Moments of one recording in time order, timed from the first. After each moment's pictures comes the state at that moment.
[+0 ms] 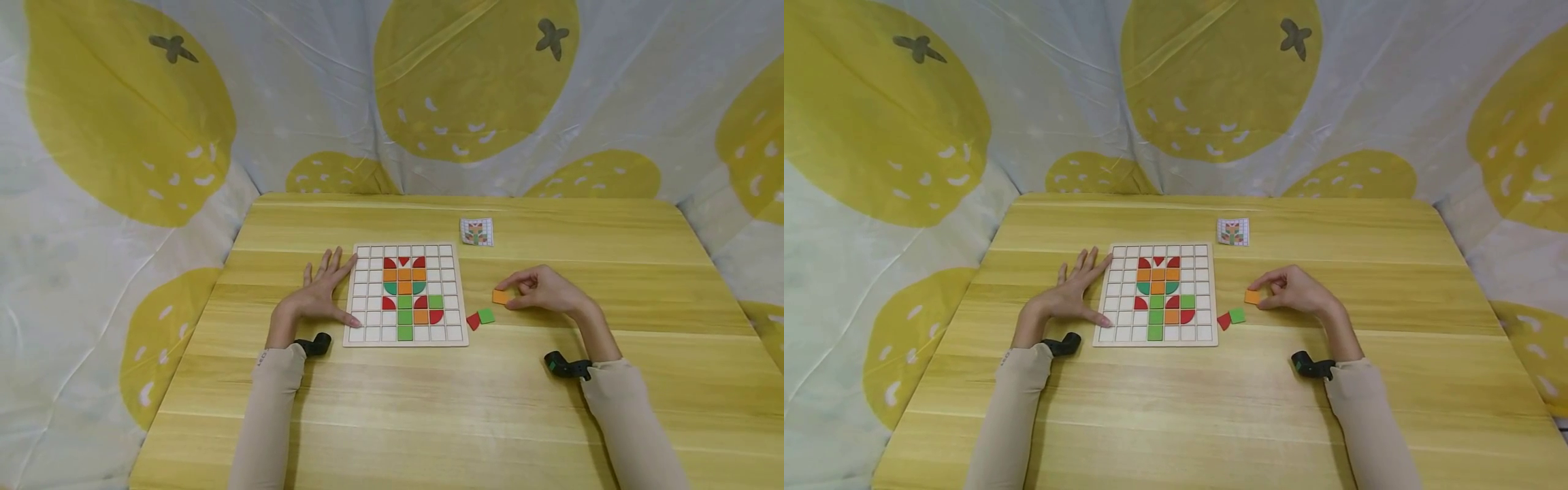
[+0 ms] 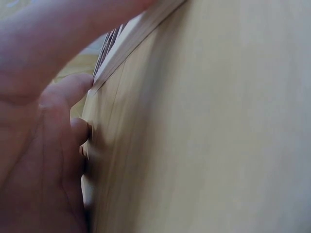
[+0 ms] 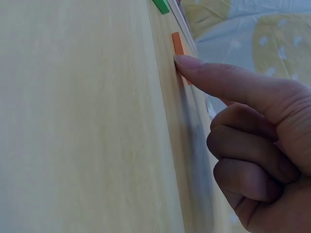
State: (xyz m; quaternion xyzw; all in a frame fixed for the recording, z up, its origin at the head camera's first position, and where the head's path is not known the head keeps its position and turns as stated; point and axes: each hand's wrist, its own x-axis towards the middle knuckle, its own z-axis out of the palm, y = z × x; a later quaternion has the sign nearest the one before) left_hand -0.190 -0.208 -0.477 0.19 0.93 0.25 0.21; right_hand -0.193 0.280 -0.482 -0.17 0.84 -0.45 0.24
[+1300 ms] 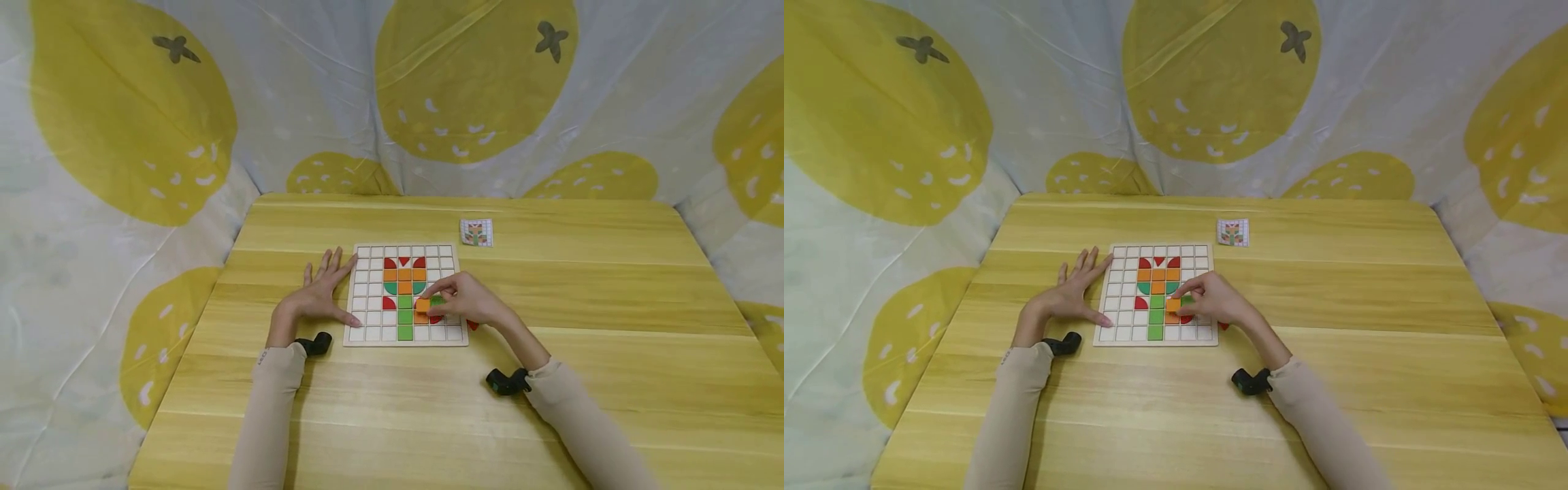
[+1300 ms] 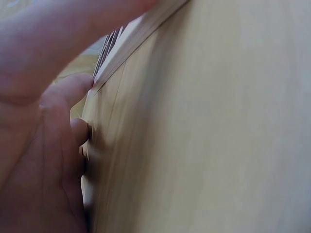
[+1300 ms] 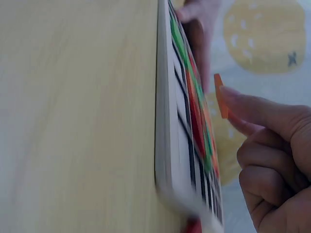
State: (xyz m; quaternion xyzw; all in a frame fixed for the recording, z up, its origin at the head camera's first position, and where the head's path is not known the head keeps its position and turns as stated) left_hand -0.189 -0.209 -0.479 0.19 0.93 0.25 0.21; right_hand -0.174 0.143 -0.467 -0.20 0.83 -0.47 0.22
